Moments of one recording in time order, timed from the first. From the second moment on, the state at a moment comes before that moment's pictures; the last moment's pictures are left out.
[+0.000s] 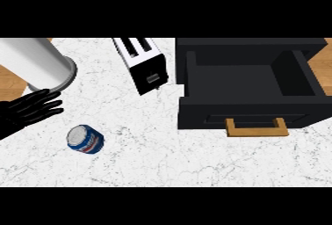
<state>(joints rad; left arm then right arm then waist) -0.21 0.75 -0.03 -1.32 1.05 -0.99 0.29 0.45 -0.15 -0.51 -2.13 -0.41 0.34 0.04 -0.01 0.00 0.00</state>
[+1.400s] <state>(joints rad) -0.33 0.47 0.14 -0.79 0.03 -0.96 -0.30 0.44 -0.11 -0.64 -2.16 -0.47 0.46 0.11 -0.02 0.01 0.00</state>
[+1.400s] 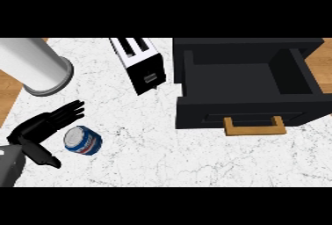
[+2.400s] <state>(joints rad) -0.41 0.41 0.00 -0.49 -0.11 -0.80 -0.52 0.44 -0.11 -0.68 -2.21 -0.54 0.47 0.18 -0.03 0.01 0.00</state>
